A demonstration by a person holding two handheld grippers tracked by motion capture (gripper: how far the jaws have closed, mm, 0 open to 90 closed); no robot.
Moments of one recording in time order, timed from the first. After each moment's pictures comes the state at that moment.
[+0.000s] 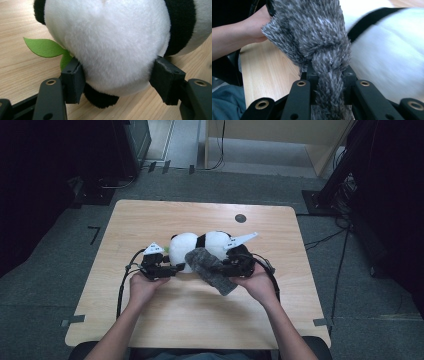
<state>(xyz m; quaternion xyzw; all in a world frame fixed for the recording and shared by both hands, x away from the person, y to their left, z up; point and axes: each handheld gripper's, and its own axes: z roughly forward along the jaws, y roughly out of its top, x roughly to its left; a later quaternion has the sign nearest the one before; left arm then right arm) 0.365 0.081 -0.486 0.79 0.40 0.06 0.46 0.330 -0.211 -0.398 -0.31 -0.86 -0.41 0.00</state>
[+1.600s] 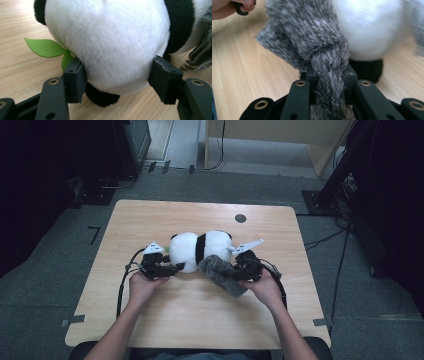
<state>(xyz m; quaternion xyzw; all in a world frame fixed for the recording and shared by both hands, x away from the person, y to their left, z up) 0.367 0.082 -0.486 0.79 0.40 0.06 0.46 0.336 -0.249 -0.438 -0.36 -0.86 -0.36 -0.01</state>
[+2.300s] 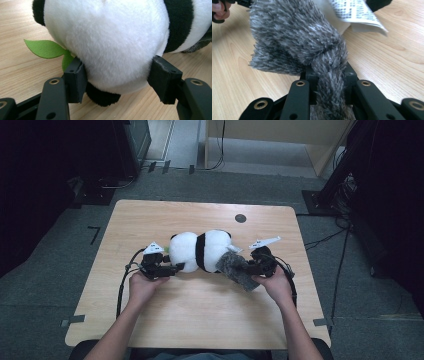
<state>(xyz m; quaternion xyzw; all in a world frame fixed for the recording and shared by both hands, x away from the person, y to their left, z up) 0.367 0.082 -0.486 0.79 0.40 0.06 0.46 0.348 -0.290 -0.443 -0.42 -0.83 -0.37 -0.04</state>
